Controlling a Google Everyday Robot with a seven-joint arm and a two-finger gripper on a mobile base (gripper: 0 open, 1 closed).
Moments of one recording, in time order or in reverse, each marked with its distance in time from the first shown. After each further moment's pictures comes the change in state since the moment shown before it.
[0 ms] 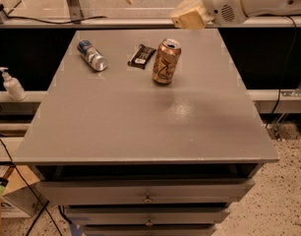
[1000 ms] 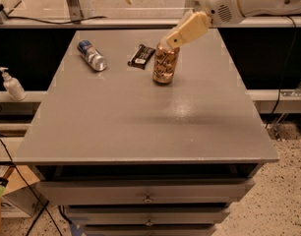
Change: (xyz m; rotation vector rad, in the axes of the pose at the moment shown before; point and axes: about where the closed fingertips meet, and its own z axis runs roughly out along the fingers) arm -0.004 0.004 0.005 -0.010 -0.002 -0.005
